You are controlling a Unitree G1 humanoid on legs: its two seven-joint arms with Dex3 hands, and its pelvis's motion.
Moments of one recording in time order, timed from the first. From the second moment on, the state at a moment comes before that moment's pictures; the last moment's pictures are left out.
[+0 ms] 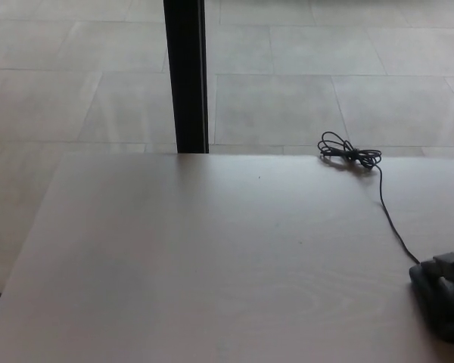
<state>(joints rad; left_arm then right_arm) 0.00 0.65 0.73 1.27 -0.42 -0.14 -0.03 -0.41 -0.84 0.44 0.61 -0.75 -0.31 -0.22</state>
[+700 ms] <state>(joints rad) 0.02 0.65 0.71 1.27 -0.41 -0.15 -0.03 -0.45 -0.85 0.16 0.41 -0.63 -0.28 -0.03</state>
